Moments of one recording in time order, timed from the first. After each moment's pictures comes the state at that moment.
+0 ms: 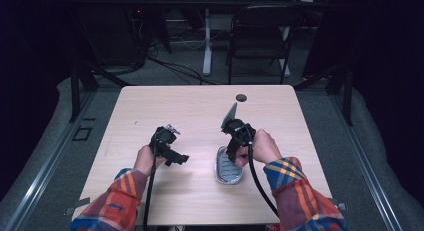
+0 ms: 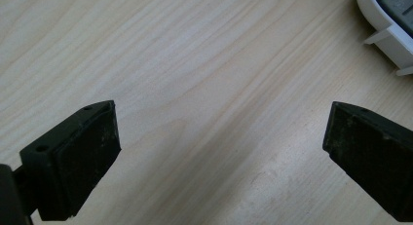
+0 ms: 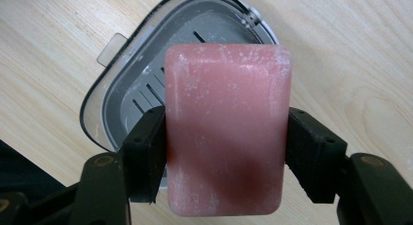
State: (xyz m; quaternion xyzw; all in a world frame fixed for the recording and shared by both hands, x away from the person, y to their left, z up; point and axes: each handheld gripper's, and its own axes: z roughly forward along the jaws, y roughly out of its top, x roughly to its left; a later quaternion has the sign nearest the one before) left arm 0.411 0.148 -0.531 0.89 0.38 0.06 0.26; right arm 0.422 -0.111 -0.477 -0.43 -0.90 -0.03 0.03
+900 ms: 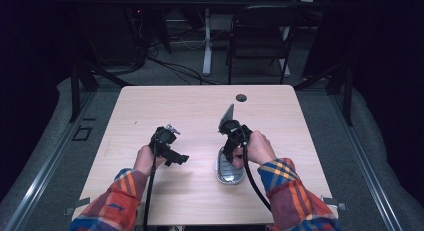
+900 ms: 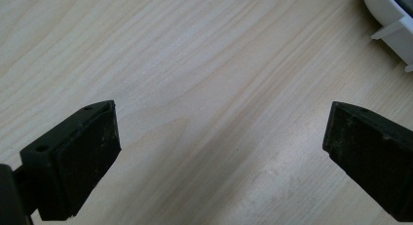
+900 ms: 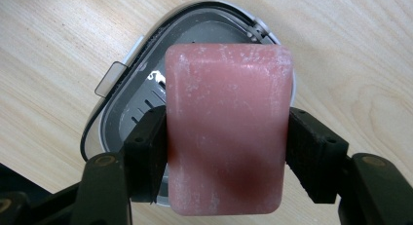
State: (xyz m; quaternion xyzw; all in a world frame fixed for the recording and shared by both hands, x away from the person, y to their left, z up) left arm 0.411 0.148 -0.531 0.89 0.38 0.06 0.26; right arm 0.425 -0.101 -0.485 -0.45 -0.89 -0.01 0.03
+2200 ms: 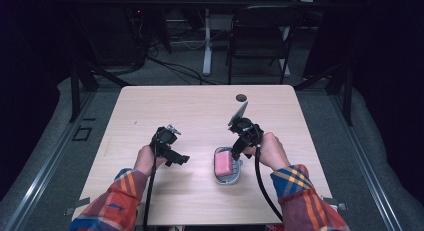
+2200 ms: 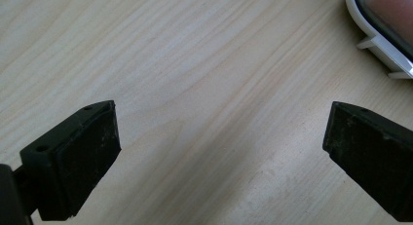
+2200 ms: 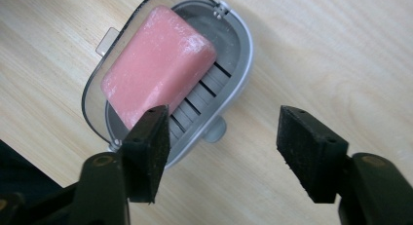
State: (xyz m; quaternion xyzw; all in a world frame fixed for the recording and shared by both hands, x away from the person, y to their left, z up) left arm 0.411 0.146 -0.531 0.89 0.37 0.06 0.26; right arm 0.408 -0.133 -0.460 -0.44 -0.89 -0.08 0.01
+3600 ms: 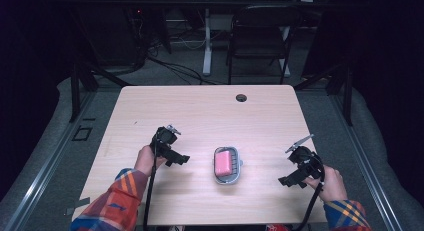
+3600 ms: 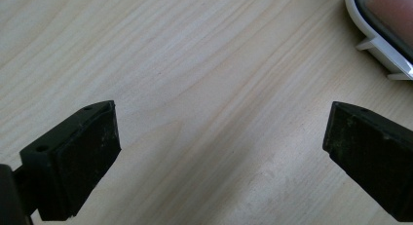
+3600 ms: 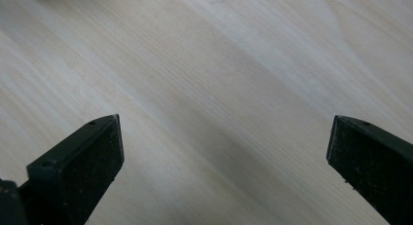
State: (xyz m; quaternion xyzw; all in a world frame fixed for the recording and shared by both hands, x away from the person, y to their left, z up) left arm 0.412 0.147 -0.532 0.89 0.38 0.05 0.26; right arm 0.334 -0.290 -0.513 -0.43 -0.89 -0.16 -0.05
